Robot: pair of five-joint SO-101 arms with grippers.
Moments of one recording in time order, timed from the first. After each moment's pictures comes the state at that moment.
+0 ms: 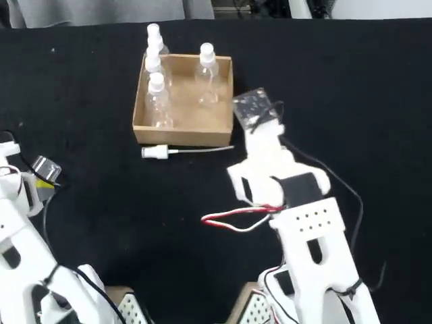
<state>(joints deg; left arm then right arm) -45.9 -43.1 36.9 75.2 -25.8 -13.9 -45.1 44.4 70.0 2.3</state>
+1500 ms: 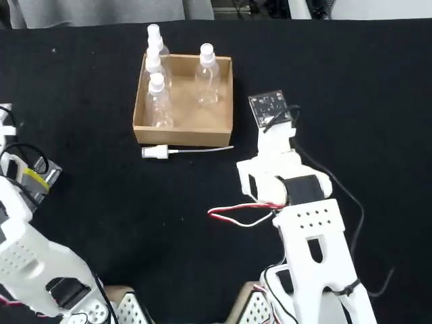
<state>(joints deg) -47.8 16.7 0.2 75.1 -44.2 -10.2 -45.2 50.7 61.8 0.9</state>
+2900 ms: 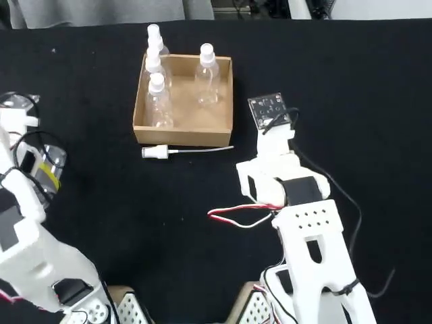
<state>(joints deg) -40.4 11.3 -2.9 88.7 -45.6 -10.2 -45.2 52.6 59.5 0.8</state>
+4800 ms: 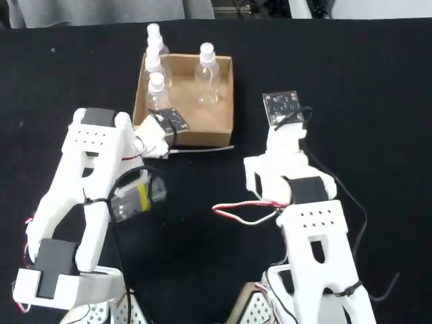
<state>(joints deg) 1.8 -8.9 19.4 86.5 -52.9 -7.1 -45.2 52.6 58.2 -2.2</state>
